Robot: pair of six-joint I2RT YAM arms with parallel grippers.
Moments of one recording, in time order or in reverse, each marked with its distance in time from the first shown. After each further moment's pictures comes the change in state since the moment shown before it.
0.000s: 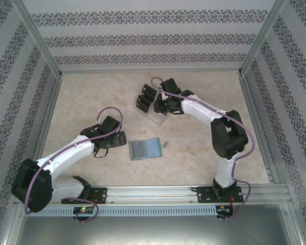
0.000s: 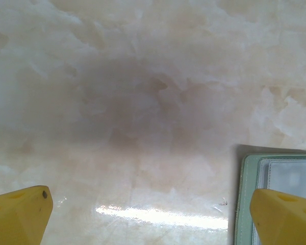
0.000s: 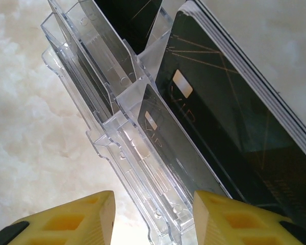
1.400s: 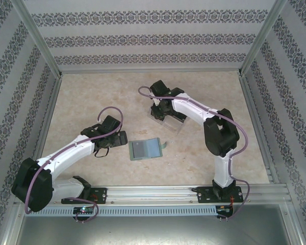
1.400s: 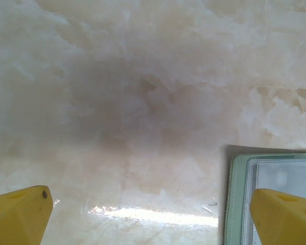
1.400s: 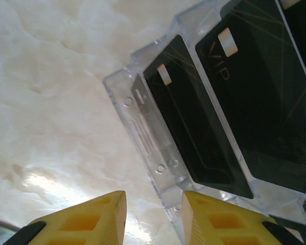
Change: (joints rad) left arm 0.000 0.006 0.001 0.023 0.022 0.000; right arm 0.095 0.109 0.182 -0.266 0.137 -0.249
